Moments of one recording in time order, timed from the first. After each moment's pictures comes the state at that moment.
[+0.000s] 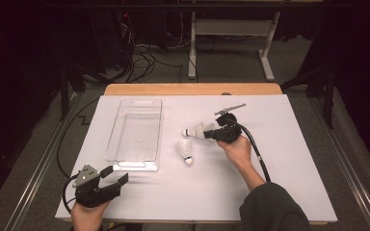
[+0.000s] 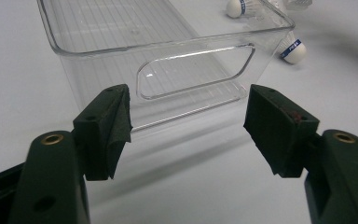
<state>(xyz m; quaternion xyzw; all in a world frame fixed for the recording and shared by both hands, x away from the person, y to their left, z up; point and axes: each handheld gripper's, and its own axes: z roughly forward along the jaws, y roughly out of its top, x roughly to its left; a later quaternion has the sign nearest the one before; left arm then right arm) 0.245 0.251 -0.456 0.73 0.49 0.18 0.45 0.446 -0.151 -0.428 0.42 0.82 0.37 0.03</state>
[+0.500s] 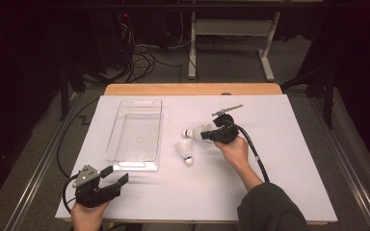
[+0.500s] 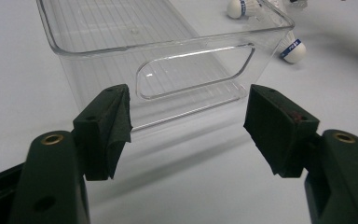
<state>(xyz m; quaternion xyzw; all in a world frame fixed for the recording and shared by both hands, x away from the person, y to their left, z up) 0.246 0.251 -0.456 0.73 0.49 0.18 0.45 0.447 -0.144 -0.432 0.42 0.83 0.38 0.03</state>
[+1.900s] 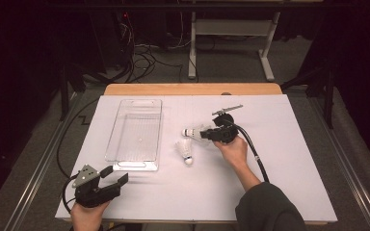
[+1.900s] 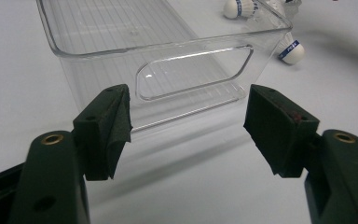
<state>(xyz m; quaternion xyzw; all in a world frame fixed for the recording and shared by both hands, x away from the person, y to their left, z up) 0.245 0.252 -0.455 0.73 0.49 0.18 0.45 0.448 -0.143 -0.434 0.43 0.82 0.38 0.05</state>
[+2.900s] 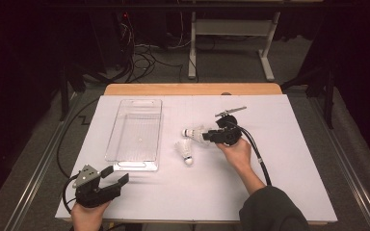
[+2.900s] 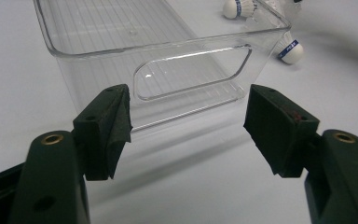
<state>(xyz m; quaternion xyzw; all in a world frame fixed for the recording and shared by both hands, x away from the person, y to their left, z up) 0.245 0.251 -0.455 0.73 0.48 0.18 0.45 0.440 -0.152 -0.431 0.44 0.82 0.37 0.06</state>
